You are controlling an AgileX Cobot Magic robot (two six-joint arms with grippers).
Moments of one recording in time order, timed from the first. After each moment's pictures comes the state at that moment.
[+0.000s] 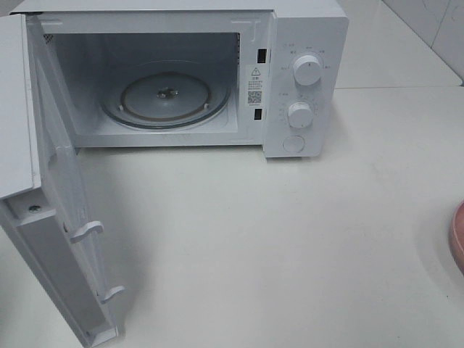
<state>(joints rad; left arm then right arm) 0.04 0.51 -0.35 -0.09 0.37 0.07 0.04 0.00 -0.50 -0.06 0.98 0.03</state>
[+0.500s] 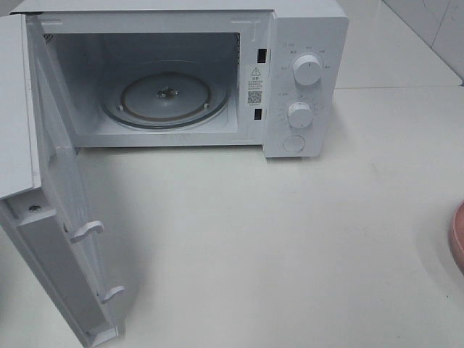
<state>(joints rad) 0.04 0.79 -0.21 -0.08 -0.29 0.01 0.04 0.00 -0.50 -0.06 0.98 0.03</state>
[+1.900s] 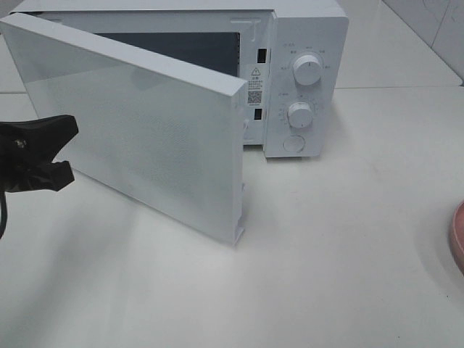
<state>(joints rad) -0.33 1.50 -0.26 0.25 -1.03 -0.22 0.04 0.00 -0.50 -0.06 0.97 0.03</state>
